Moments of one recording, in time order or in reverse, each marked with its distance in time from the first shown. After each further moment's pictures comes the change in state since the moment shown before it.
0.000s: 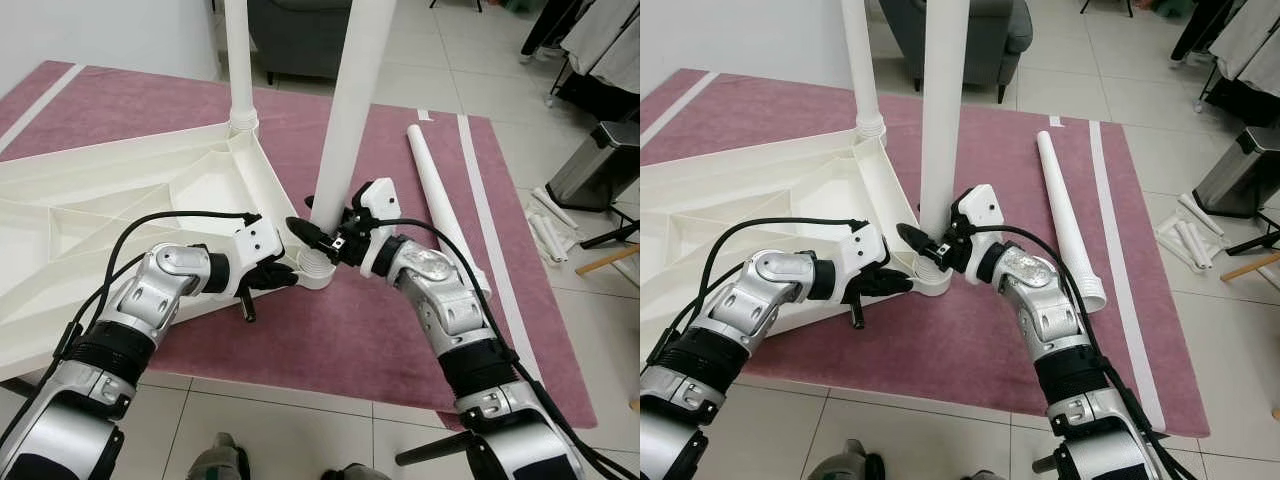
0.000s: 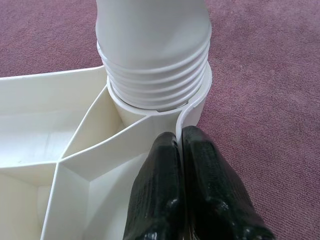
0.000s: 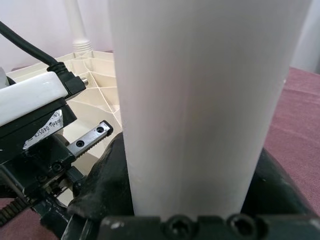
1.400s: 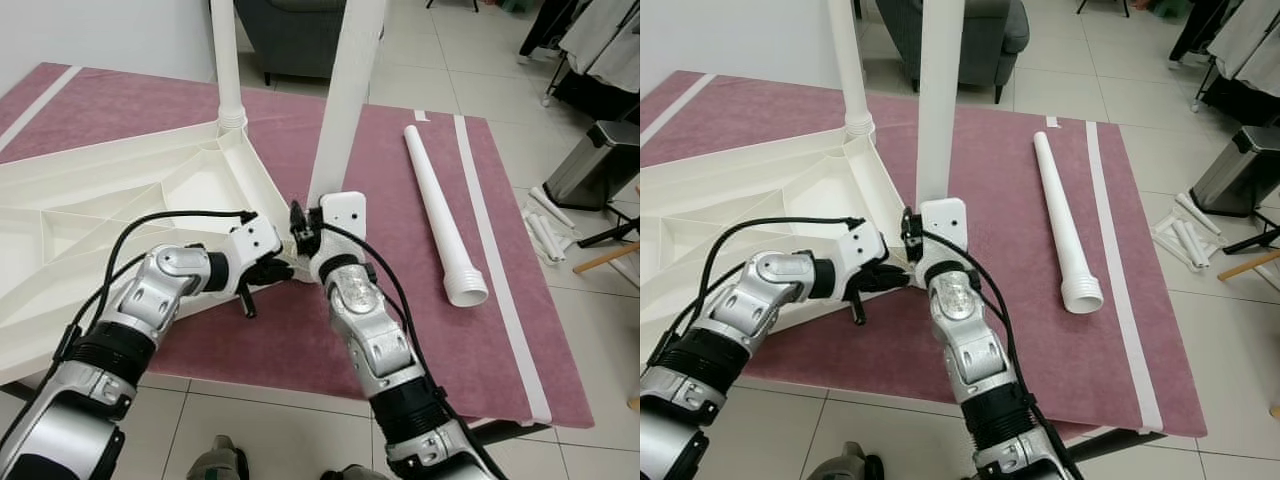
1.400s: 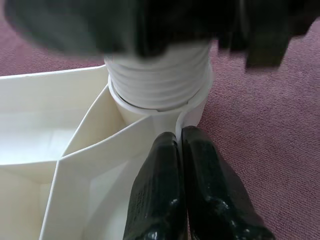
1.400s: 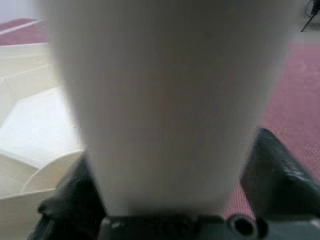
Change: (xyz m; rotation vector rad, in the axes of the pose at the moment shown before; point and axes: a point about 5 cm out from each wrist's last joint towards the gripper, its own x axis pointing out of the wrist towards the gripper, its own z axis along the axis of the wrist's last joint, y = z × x) left arm 0.000 0.003 -0.003 -0.016 0.006 0.067; right arm 0.024 0.042 -0.020 0.083 0.086 -0.738
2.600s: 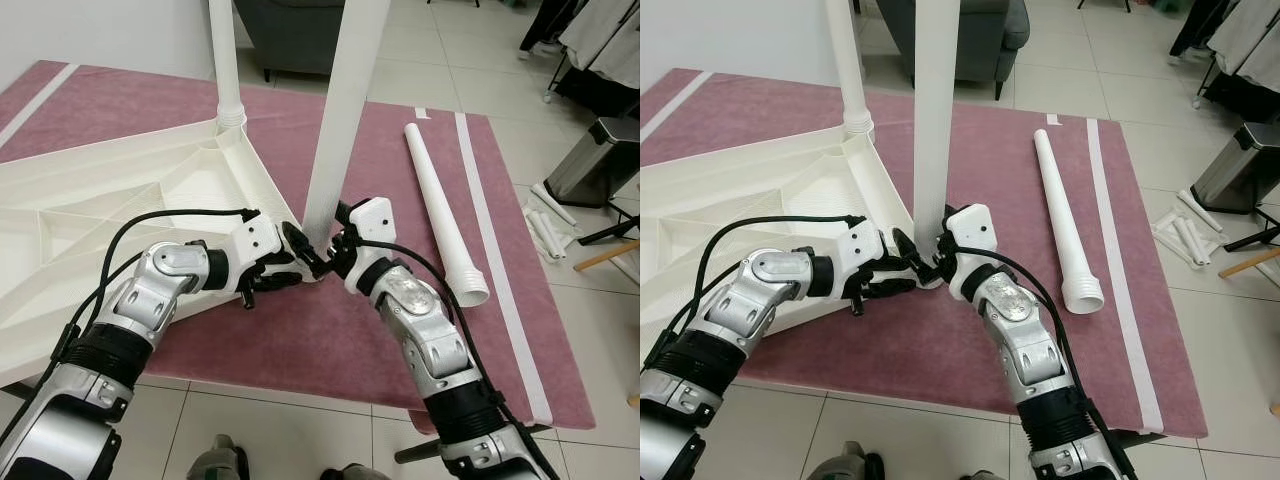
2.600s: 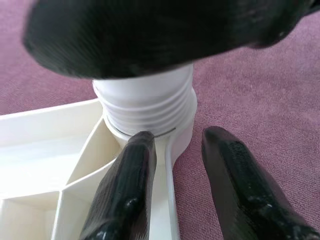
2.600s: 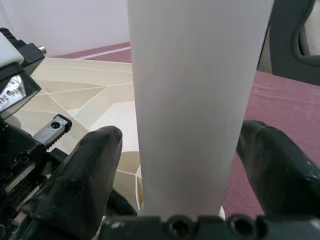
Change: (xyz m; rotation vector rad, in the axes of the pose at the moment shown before) left arm -0.008 -0.003 0.009 0.072 -0.060 0.007; right arm -0.014 -0.031 0.020 -0.087 -0.140 0.497
